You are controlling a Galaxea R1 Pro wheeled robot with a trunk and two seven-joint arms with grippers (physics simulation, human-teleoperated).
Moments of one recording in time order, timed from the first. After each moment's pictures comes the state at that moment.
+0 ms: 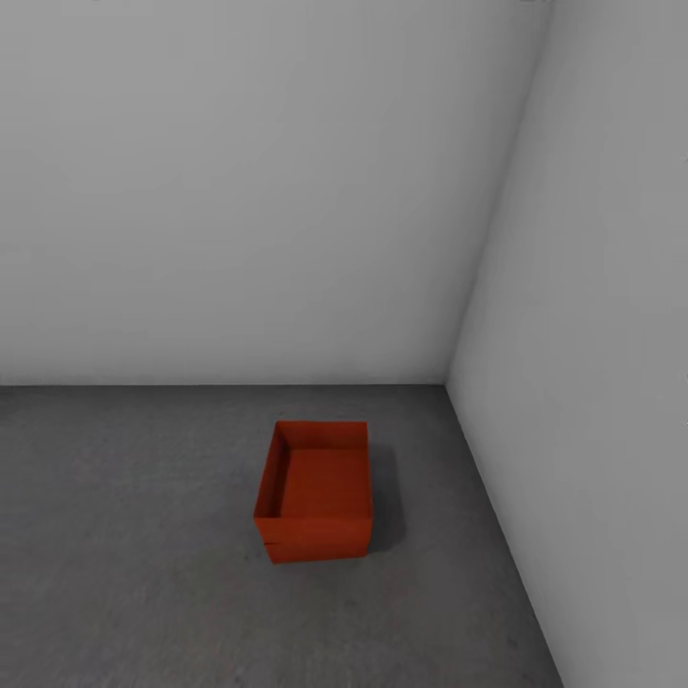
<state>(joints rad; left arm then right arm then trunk) -0.28 0.09 0.04 0.07 0.15 -0.43 0.00 -0.36 0.07 0.18 0.06 0.00 -0.26 -0.10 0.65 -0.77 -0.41</state>
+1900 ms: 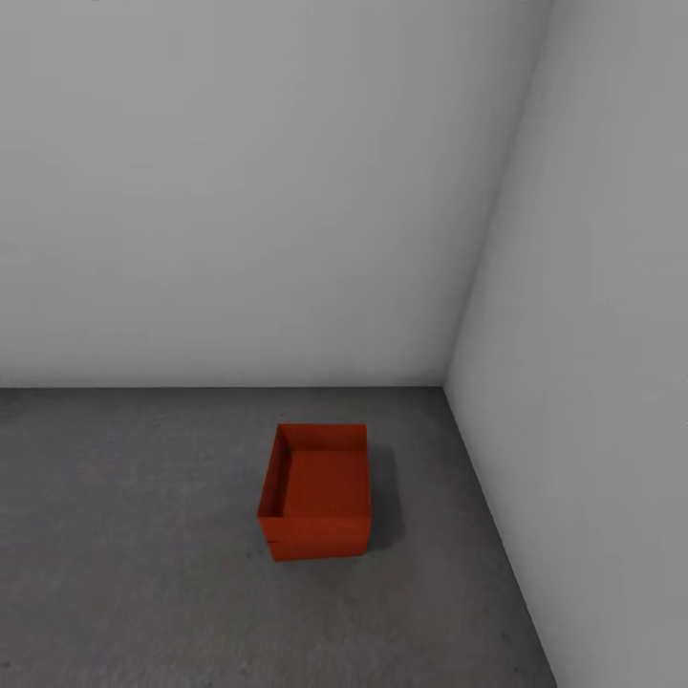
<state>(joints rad) -0.25 0.12 0.04 0.07 0.15 -0.49 -0.20 -0.36 0.08 0.18 0.06 0.01 -0.25 -0.11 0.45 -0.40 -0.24</state>
